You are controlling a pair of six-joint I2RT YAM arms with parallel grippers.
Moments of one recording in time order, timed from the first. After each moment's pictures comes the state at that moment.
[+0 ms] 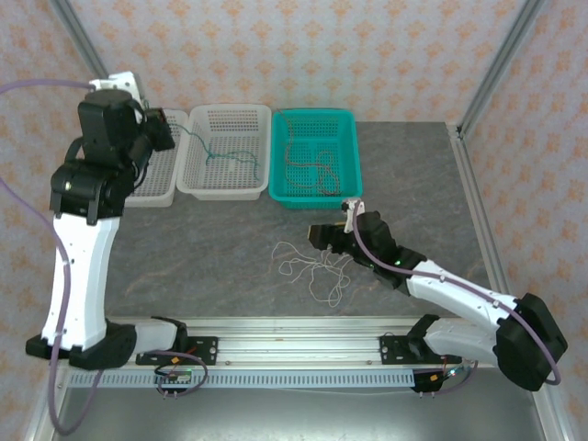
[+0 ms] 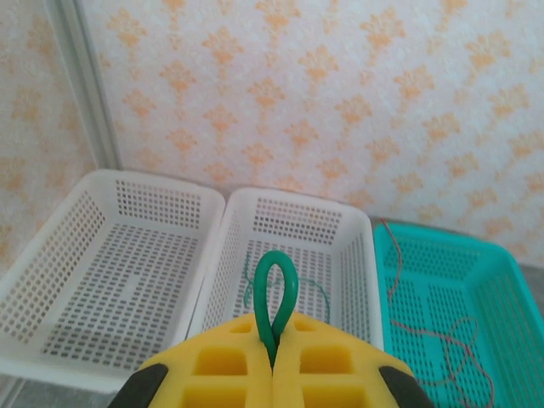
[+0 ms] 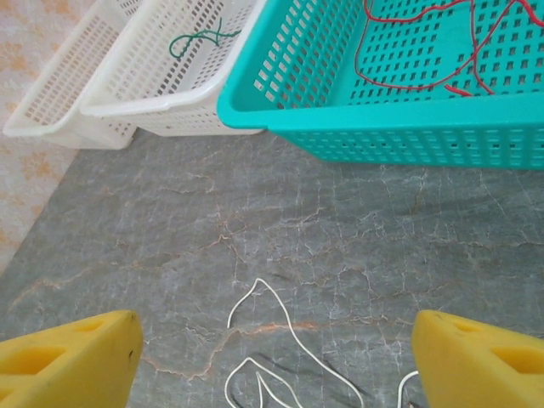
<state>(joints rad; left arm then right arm) -0.12 1.34 1.96 -1.01 -0.27 -0.27 0.72 1.08 0.58 0.04 0.00 0.58</state>
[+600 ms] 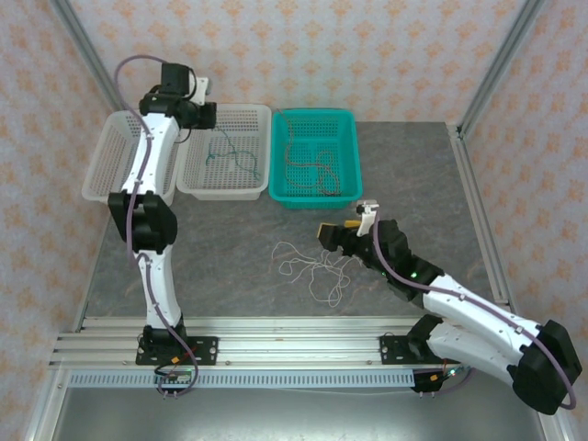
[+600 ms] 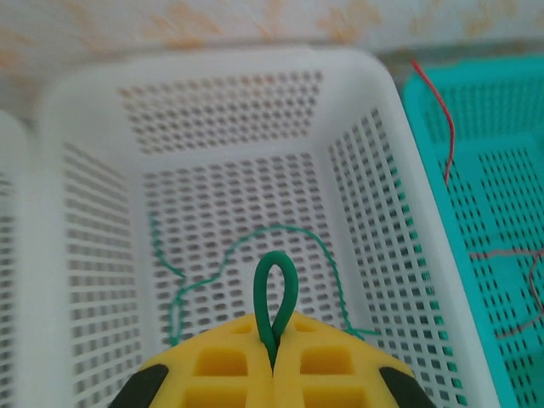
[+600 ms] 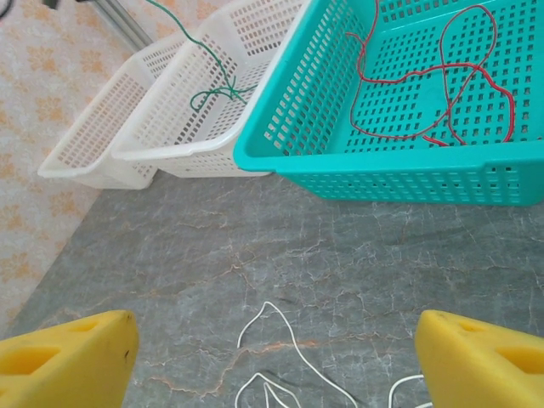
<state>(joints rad) 0.03 2.20 2.34 -0.99 0.23 0.01 0.72 0.91 0.52 0.03 0.05 0.58</state>
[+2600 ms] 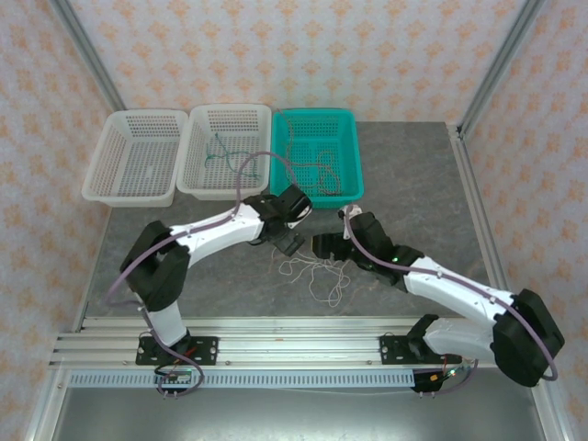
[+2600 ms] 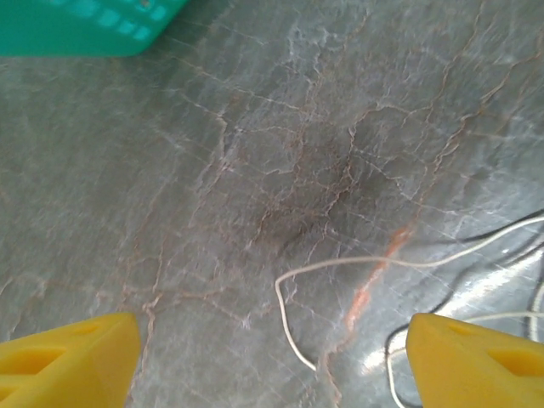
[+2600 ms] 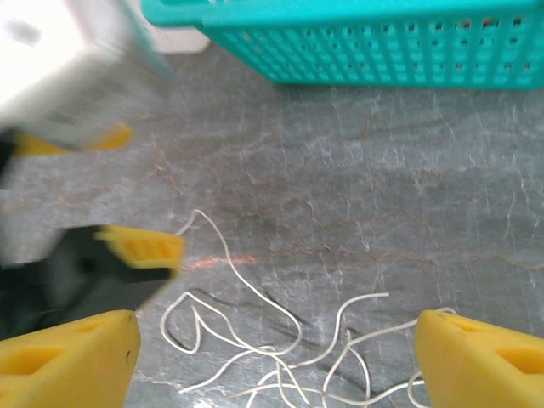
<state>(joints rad) -0.72 1.78 1.28 -0.76 -0.20 0.01 0.72 1.10 0.61 -0.15 0.01 0.53</state>
